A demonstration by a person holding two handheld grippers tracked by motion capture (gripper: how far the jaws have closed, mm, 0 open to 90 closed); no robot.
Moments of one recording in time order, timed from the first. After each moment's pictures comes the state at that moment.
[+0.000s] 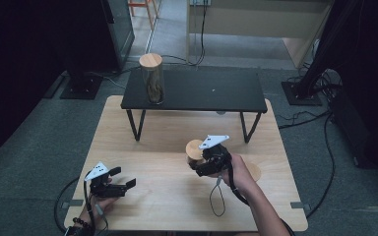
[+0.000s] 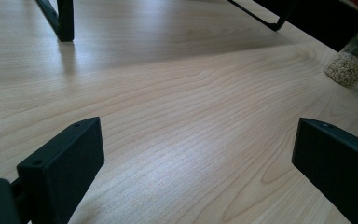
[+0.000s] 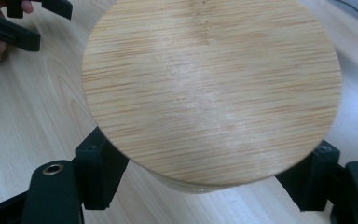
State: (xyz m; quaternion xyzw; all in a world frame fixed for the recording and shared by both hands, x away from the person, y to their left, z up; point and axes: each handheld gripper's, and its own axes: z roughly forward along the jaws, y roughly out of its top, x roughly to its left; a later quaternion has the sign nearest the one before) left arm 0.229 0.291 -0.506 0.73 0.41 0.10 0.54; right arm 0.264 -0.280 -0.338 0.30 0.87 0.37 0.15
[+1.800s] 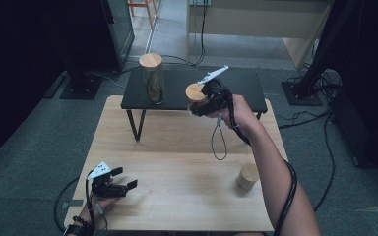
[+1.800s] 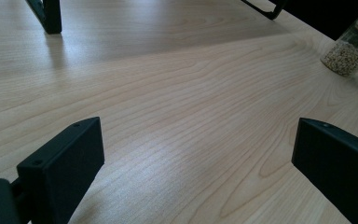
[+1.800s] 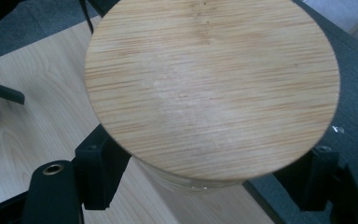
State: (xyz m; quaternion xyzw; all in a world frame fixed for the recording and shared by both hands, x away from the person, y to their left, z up) left arm 0.237 0.289 -0.503 0.74 0.40 0.09 0.52; right arm 0.373 -0.275 -0.212 0.31 0.86 0.35 0.18
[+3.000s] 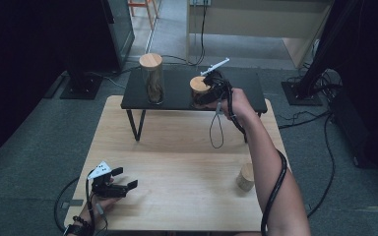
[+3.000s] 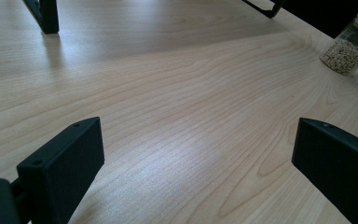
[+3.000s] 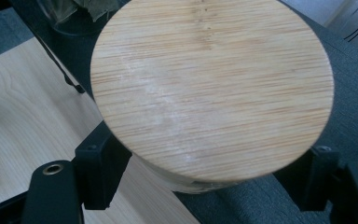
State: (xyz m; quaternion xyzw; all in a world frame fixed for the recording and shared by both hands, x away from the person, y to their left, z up) left arm 0.238 0.288 -0.502 0.75 0.40 0.09 0.52; right arm 0.415 -0.279 -0.224 0.36 0.85 0.35 0.18
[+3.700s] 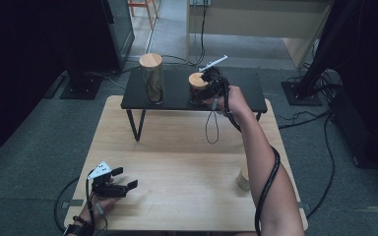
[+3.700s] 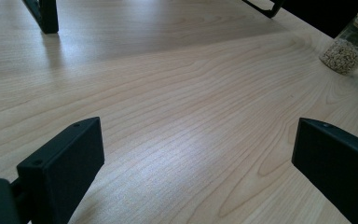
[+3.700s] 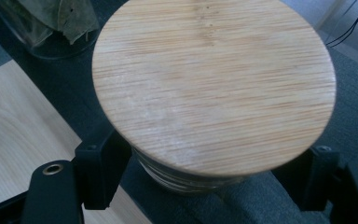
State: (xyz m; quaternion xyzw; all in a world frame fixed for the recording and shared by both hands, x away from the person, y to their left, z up) left arm 0.239 0.289 -0.501 0.75 0.40 0.09 0.52; right arm 0.429 -0.273 -0.230 0.38 0.84 0.35 0.18
